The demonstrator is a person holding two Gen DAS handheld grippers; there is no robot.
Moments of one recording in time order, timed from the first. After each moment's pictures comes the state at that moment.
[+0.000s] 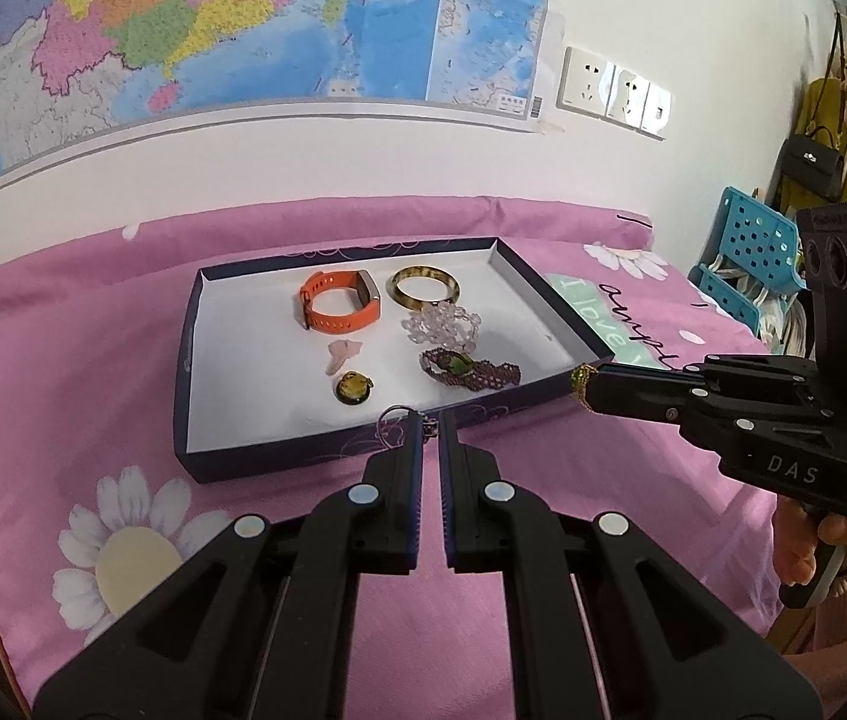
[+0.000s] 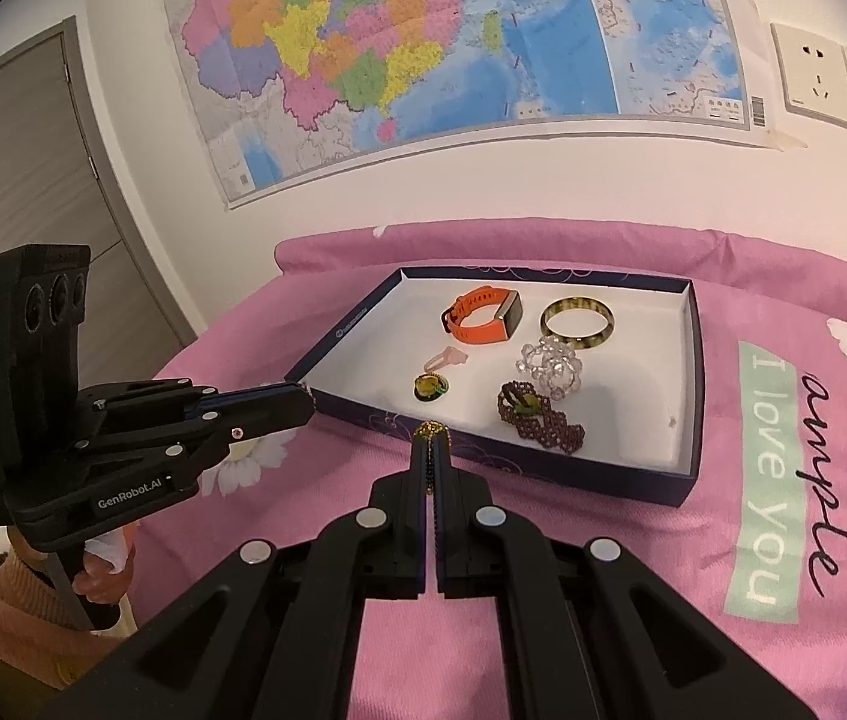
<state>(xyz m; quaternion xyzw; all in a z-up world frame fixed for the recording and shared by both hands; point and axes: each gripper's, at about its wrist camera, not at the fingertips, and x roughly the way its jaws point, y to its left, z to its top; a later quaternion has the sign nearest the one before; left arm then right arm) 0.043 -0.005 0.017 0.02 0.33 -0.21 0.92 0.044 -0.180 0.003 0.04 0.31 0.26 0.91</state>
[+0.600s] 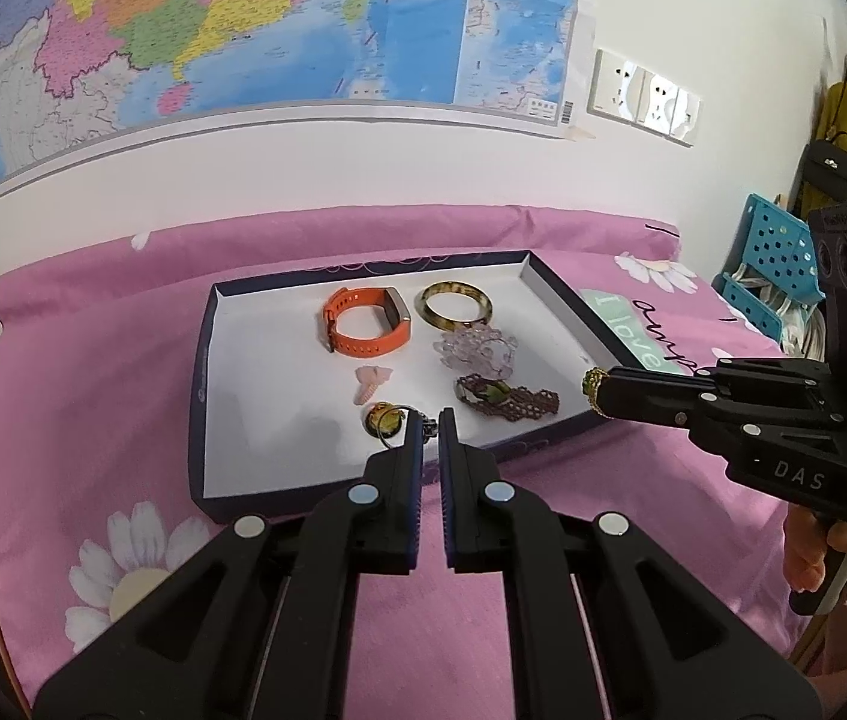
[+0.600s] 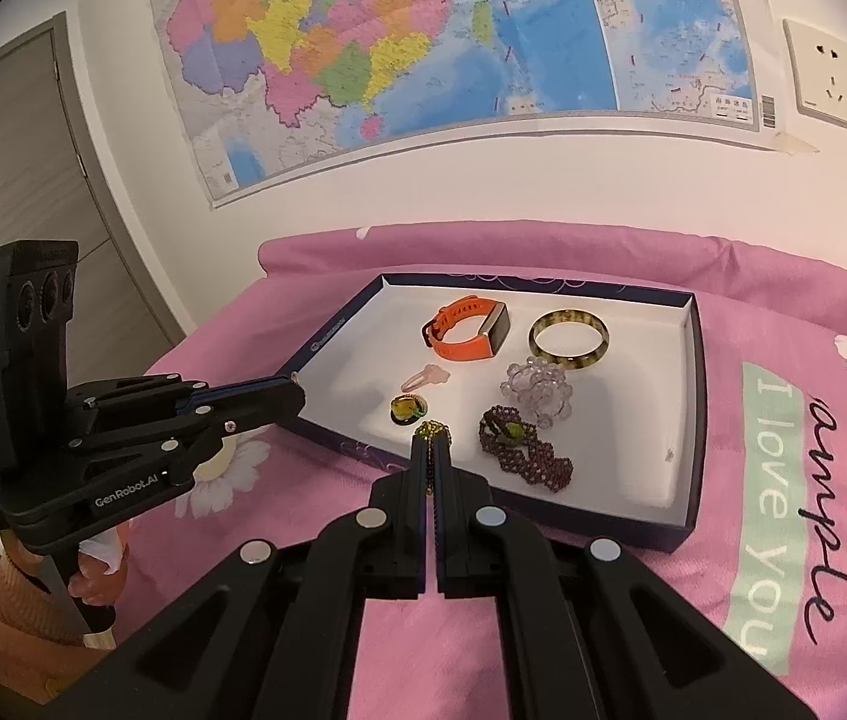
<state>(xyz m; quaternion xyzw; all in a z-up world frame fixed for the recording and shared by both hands) 0.073 -0.003 0.016 0.02 0.33 -0.19 0.92 0.073 -0.177 0.003 0.03 0.32 0.25 0.91</state>
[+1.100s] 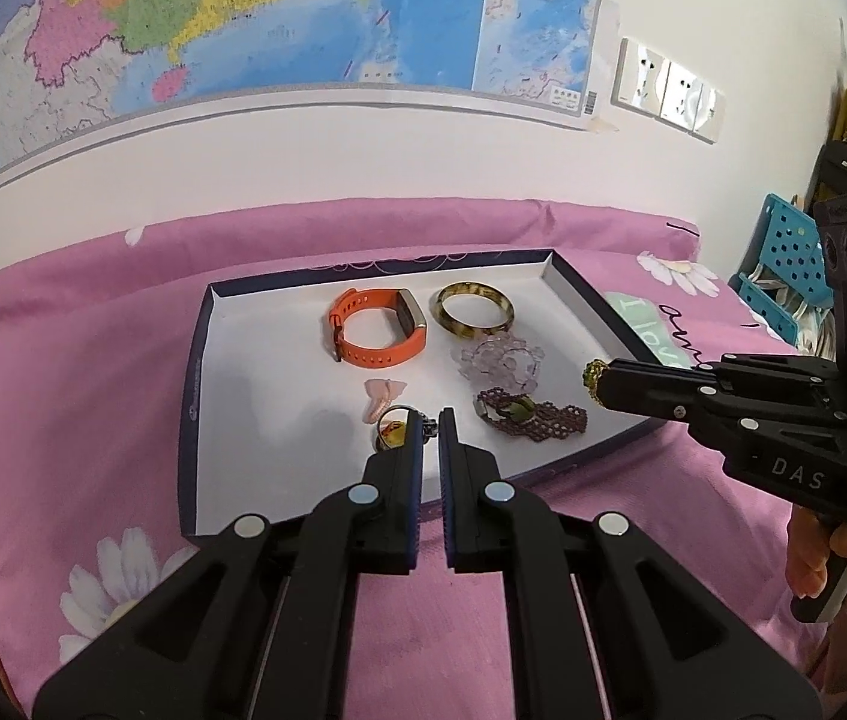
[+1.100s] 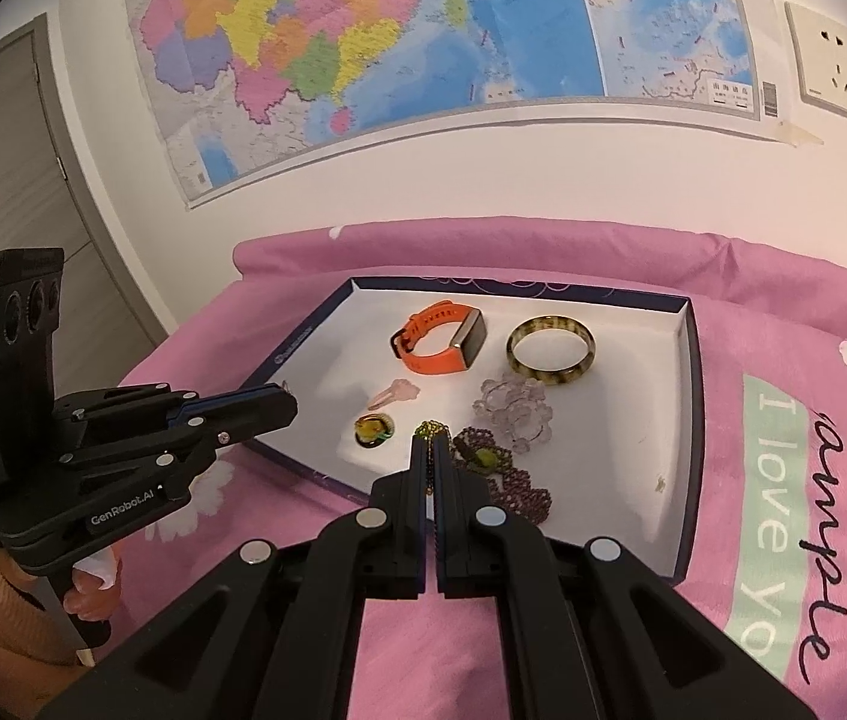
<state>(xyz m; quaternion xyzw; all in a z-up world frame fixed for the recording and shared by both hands) 0.101 -0.007 0.006 0.02 0.34 -0.18 0.92 0.104 -0.177 -0.003 0.04 0.33 0.23 0.91</state>
